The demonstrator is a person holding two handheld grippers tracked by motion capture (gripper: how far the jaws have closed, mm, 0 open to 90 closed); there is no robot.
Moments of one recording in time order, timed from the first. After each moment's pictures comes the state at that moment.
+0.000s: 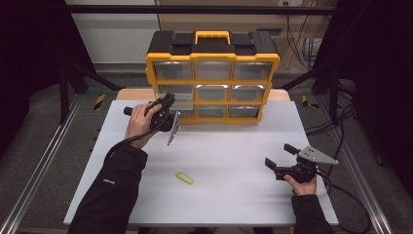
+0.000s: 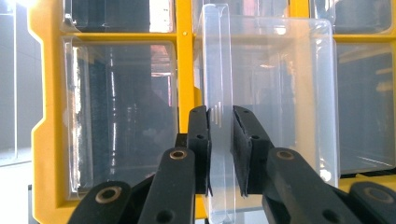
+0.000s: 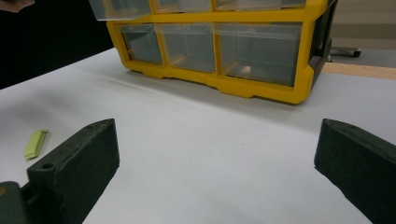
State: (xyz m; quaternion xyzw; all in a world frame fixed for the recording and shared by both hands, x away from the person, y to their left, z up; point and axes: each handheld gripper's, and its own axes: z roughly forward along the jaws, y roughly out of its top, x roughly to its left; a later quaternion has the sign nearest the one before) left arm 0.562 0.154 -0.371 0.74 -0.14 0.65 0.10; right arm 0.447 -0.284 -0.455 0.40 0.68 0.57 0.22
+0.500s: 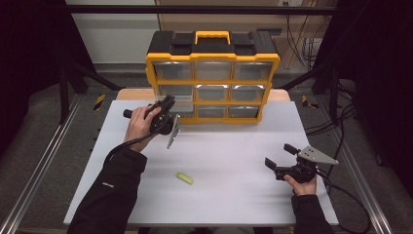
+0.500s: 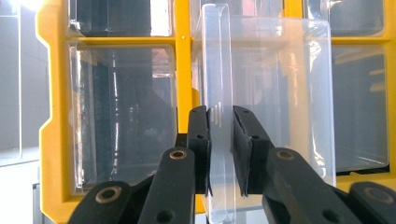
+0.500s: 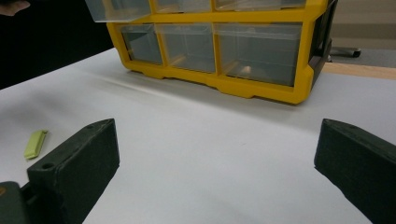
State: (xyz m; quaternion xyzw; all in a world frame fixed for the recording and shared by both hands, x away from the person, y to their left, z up) left arm 0.554 0.154 -0.375 0.74 -0.14 0.66 0.10; right arm 0.447 -0.285 -0.455 0.40 0.68 0.57 0.22
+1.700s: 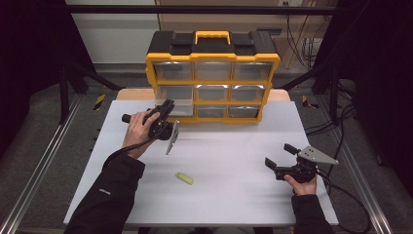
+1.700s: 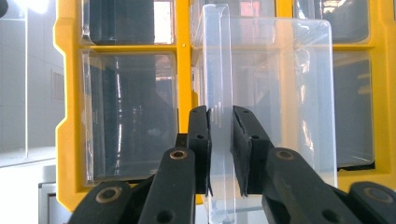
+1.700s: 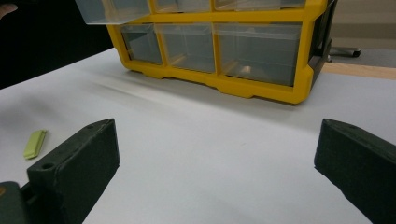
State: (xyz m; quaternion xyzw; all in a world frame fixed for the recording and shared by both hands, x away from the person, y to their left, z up) left arm 0.537 0.156 -0.377 0.73 -0.14 0.66 0.10; right arm 0.447 -0.285 -0.455 0.40 0.68 0.57 0.22
